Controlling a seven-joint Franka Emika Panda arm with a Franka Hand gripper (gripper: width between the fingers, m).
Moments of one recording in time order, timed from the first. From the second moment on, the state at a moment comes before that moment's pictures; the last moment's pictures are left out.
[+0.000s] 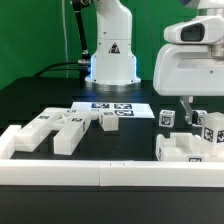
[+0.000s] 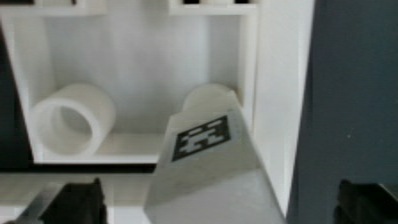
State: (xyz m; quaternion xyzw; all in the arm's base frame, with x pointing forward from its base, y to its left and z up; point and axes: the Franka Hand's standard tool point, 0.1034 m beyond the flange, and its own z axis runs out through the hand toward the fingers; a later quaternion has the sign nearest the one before) arm 0.612 0.126 0.077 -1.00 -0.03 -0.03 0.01
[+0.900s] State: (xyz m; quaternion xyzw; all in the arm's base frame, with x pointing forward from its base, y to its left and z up) arm 0.613 0.123 0.077 -1.00 0.01 -0.03 0.00
